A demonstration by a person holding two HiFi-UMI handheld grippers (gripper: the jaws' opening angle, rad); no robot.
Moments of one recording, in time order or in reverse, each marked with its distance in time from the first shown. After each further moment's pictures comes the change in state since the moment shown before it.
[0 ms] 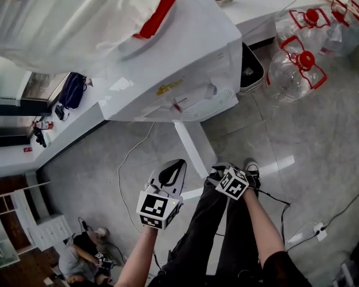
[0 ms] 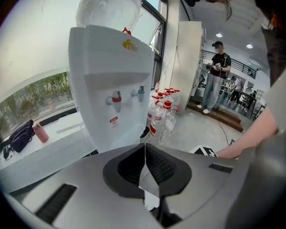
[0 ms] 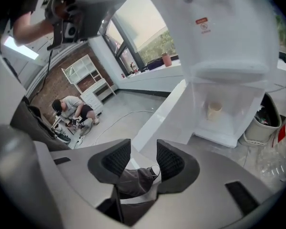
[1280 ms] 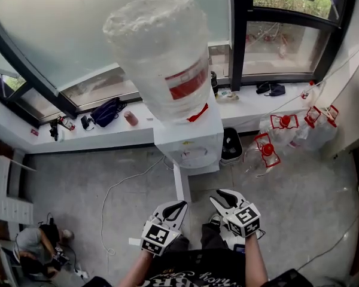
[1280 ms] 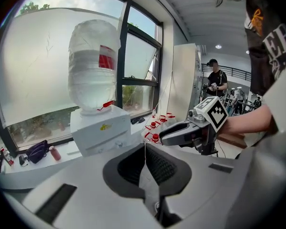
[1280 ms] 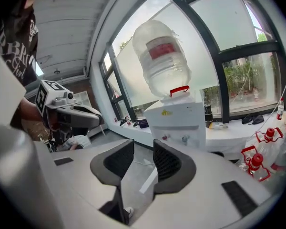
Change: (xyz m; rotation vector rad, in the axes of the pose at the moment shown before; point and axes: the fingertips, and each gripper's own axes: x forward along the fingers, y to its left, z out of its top) left arm -0.200 -0.155 0.183 -0.039 -0.195 0.093; right arm -0.424 0.091 0.209 -0.007 -0.478 -0.184
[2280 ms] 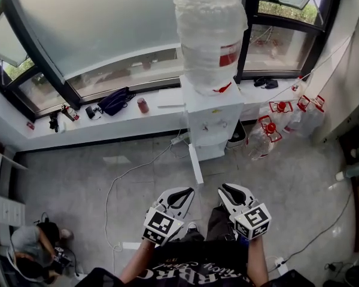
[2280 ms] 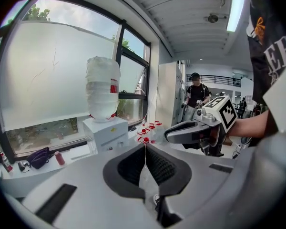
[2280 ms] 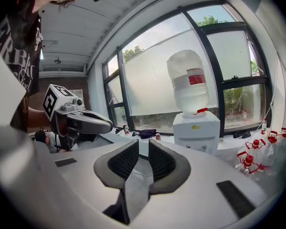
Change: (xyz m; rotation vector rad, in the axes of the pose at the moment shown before) left arm -0.233 0.021 -0.068 0.091 -0.159 -0.124; right arm -0.012 0.271 0.005 -0.096 -0.142 -0.175
